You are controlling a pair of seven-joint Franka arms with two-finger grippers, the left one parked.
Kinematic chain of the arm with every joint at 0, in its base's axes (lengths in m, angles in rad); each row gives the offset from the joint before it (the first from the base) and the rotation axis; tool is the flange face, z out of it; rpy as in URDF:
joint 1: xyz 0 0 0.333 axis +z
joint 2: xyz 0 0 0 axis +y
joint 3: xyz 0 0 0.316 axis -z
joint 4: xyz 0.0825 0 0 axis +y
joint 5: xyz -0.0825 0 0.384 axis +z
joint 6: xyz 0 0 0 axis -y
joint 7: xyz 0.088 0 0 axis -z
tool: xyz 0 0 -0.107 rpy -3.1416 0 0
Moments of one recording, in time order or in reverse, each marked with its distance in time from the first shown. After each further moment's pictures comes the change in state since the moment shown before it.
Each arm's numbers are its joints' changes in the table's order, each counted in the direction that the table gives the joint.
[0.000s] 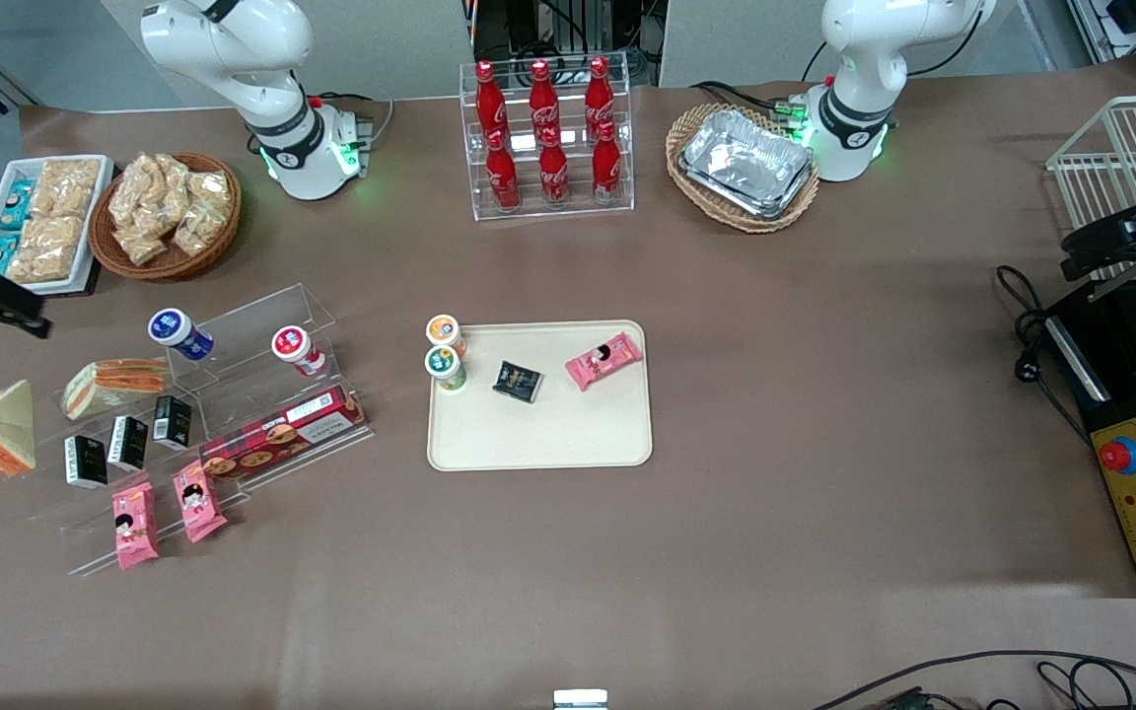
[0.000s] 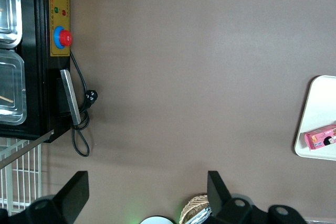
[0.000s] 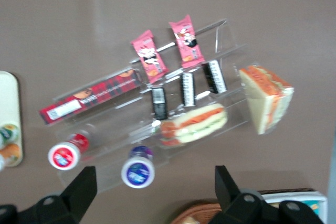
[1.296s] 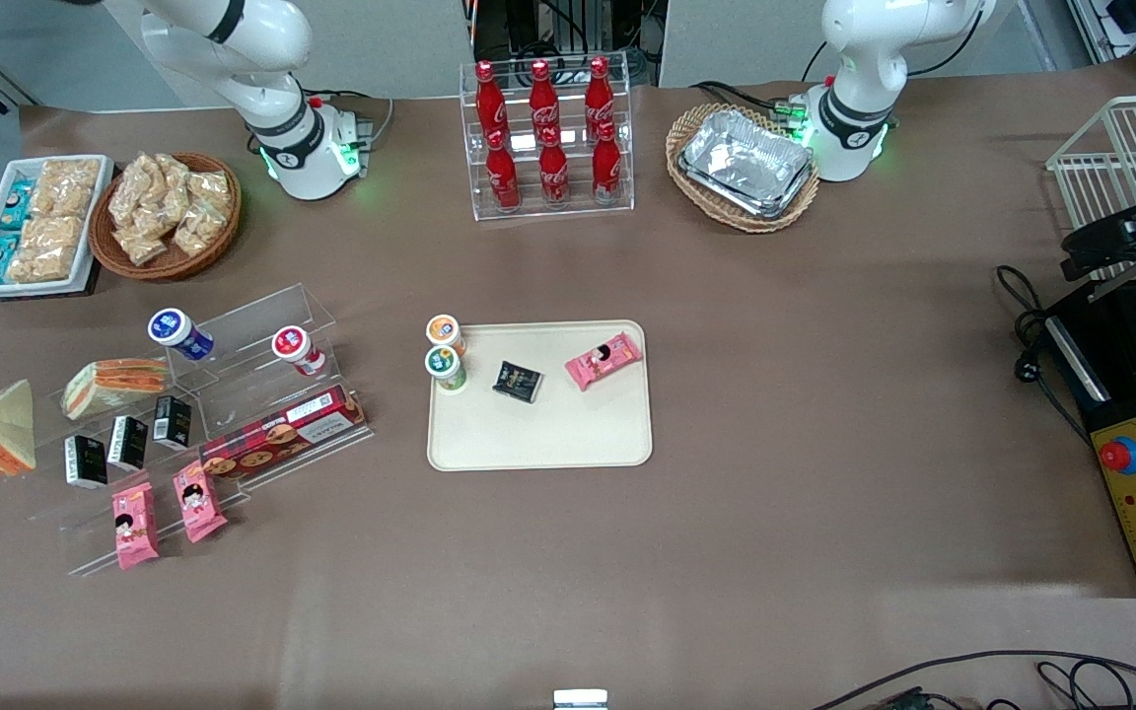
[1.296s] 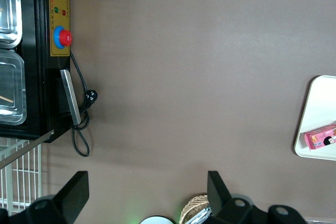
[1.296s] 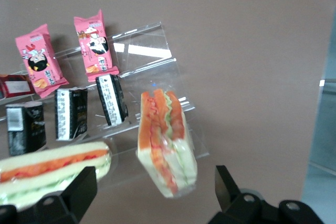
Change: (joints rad) arm -0.040 0.330 0.338 0.006 0.222 0.353 -0.535
